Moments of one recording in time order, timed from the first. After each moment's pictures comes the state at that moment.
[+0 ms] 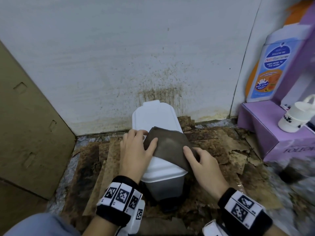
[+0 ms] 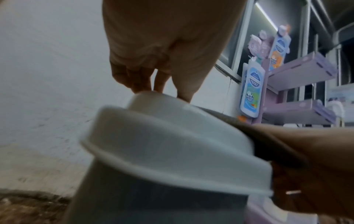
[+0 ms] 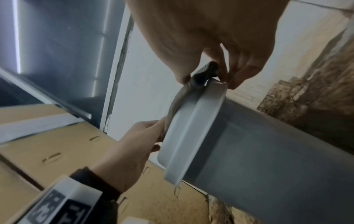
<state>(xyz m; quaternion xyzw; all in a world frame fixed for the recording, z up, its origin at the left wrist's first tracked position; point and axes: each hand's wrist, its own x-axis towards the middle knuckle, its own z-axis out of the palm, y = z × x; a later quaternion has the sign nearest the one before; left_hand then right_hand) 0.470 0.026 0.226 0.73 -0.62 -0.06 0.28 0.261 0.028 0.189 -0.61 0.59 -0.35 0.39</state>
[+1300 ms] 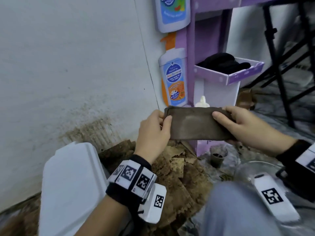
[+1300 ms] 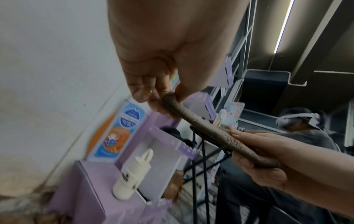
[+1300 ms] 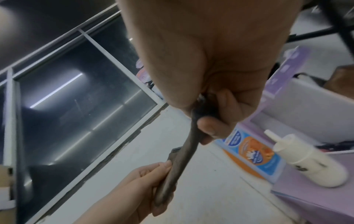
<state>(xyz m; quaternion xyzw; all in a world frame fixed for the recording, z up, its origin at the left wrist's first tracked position) 0.184 -0.036 0.314 0.45 -0.78 -0.23 0.38 -0.046 0.055 0.328 -0.62 0.65 -0.39 0.20</state>
